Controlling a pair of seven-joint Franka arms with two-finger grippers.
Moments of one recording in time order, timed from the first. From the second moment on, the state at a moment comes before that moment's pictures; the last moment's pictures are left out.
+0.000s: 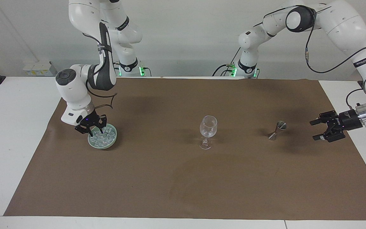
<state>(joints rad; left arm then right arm) 0.49 0.53 -0.21 -1.33 -0.48 1.51 -0.64 -0.10 0.16 0.01 -2.12 -0.02 2.36 -0.50</state>
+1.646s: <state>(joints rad) 0.16 0.07 -0.20 -1.46 -0.07 1.51 -0.12 -0.11 0.13 0.02 -2.07 -0.02 2.25 -0.44</state>
